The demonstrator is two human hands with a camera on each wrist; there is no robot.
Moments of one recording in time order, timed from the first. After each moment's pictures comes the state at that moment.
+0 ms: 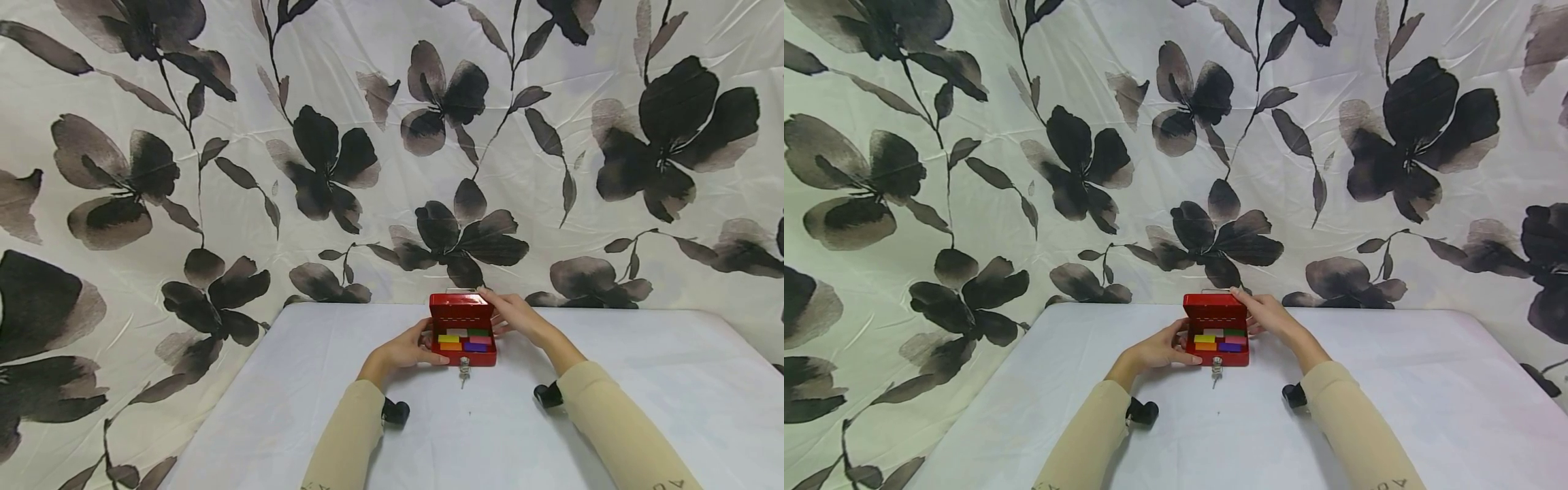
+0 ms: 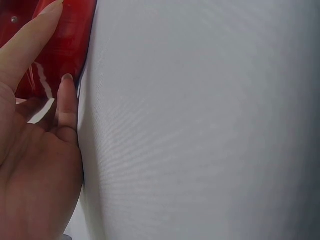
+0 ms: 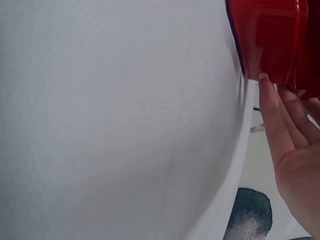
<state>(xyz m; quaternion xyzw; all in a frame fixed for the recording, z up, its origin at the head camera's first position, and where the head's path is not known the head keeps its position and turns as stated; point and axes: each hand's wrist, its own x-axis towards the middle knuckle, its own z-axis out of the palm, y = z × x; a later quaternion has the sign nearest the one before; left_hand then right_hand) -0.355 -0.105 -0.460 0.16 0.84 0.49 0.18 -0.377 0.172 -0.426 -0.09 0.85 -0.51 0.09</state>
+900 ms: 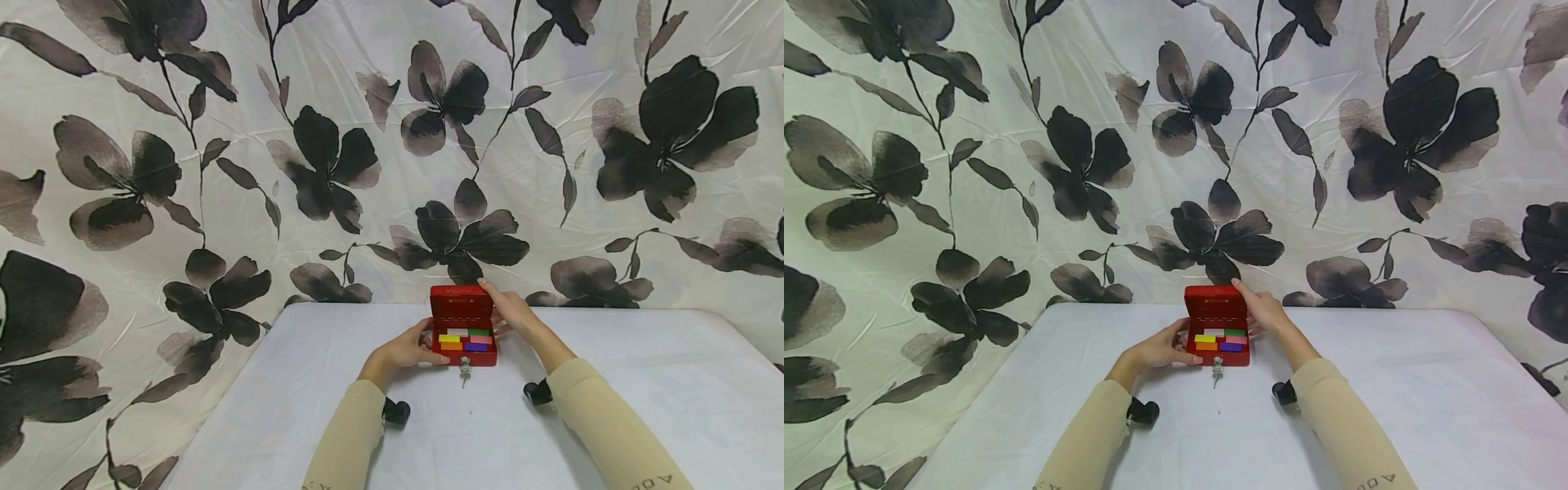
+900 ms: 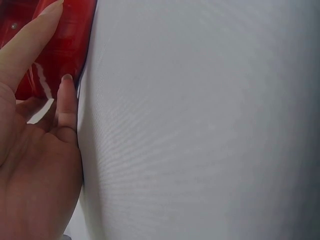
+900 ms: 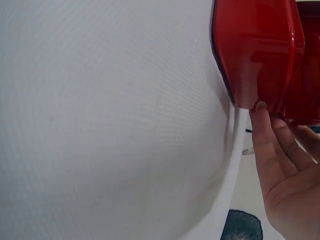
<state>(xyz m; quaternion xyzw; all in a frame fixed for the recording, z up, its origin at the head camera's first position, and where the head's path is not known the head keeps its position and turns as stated) -0.354 -0.105 -0.459 0.15 0.84 0.49 0.18 -0.382 0.161 -0.425 -0.02 0.85 -0.52 0.06</state>
